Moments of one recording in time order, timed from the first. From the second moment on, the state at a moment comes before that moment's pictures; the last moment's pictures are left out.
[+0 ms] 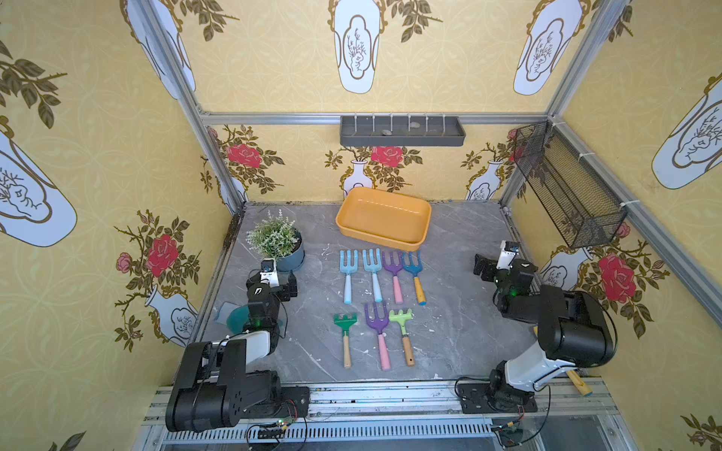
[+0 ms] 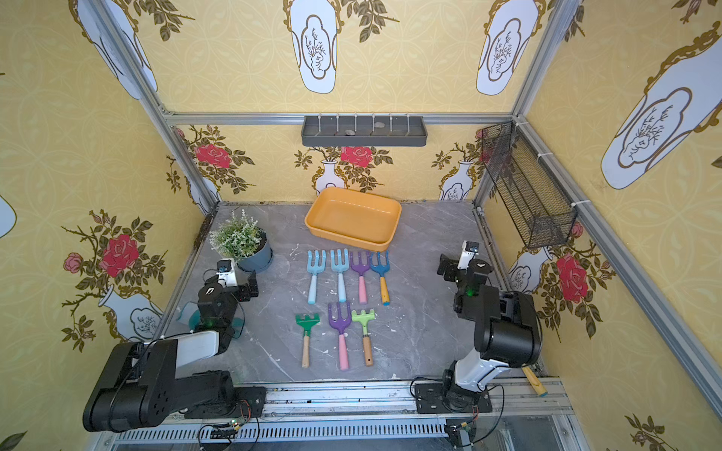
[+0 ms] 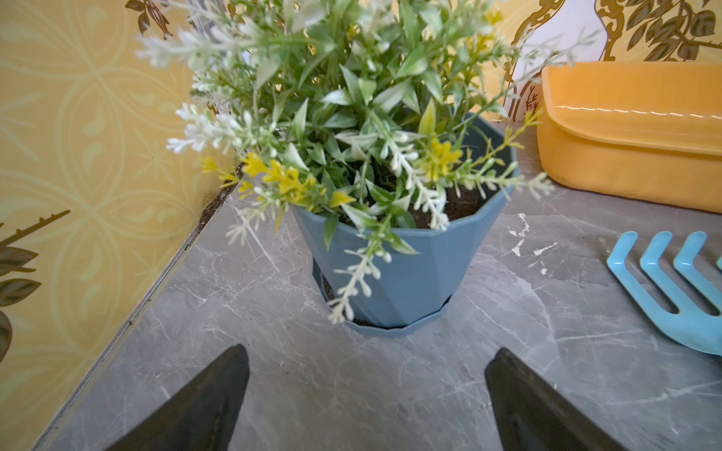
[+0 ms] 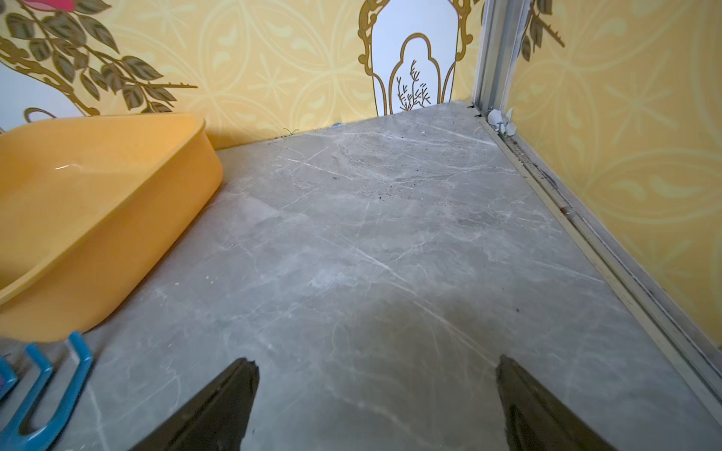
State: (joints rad) left arm 0.02 1.28 0.17 0.83 -0.08 0.06; right arm -0.17 1.56 0.41 0.79 -0.21 0.06
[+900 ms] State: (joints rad) left arm 0.02 1.28 0.17 0.83 -0.08 0.06; right arm -0.07 1.43 0.17 0.78 0.00 0.12
